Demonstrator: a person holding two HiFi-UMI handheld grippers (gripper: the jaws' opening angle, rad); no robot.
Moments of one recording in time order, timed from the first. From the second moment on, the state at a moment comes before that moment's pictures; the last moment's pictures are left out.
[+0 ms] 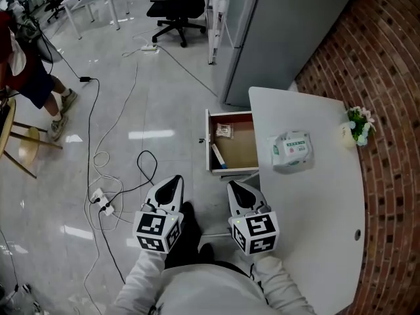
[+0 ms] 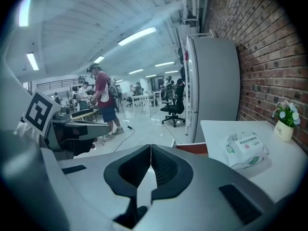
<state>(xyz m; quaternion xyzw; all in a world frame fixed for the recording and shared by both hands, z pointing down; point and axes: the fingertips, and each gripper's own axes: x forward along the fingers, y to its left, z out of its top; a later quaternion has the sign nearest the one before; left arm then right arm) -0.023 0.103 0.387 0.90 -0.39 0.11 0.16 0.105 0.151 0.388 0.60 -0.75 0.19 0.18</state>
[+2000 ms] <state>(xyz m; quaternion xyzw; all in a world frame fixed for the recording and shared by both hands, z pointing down) -0.015 -0.068 0.437 0.88 -0.40 0.14 0.22 0.129 -0.013 0.519 0.56 -0.71 0.29 0.31</state>
